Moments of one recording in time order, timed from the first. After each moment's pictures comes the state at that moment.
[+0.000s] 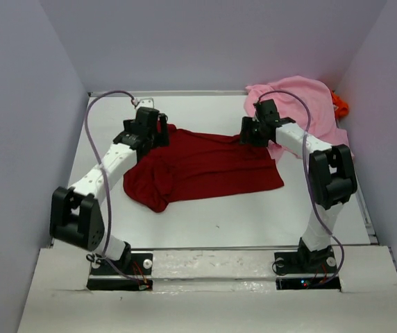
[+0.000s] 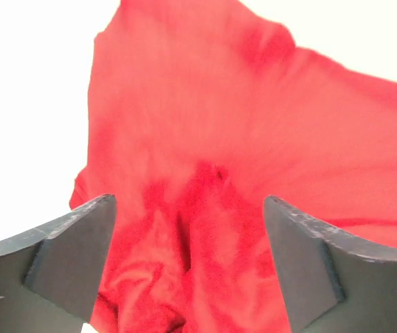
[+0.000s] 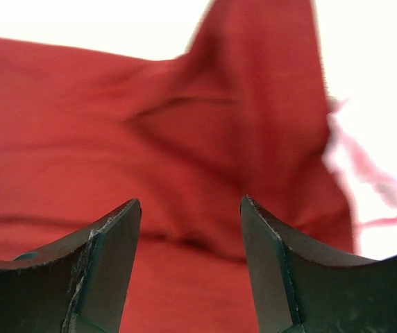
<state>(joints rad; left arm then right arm) -0.36 1.53 1.14 -0.42 -0.36 -0.34 0.28 1.92 1.42 -0.42 -0.08 0.37</state>
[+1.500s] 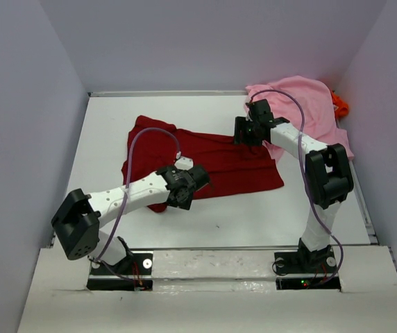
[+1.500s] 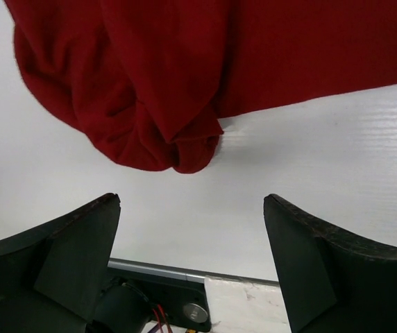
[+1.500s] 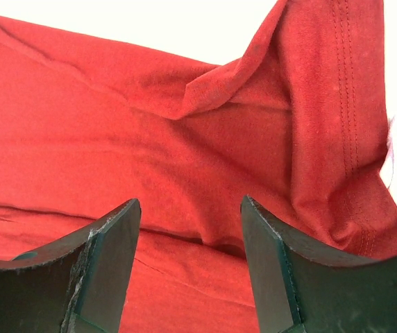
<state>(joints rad) -0.97 1.43 1.04 -1.04 -0.54 -0.70 0.35 1.92 1.44 -0.41 -0.09 0.36</state>
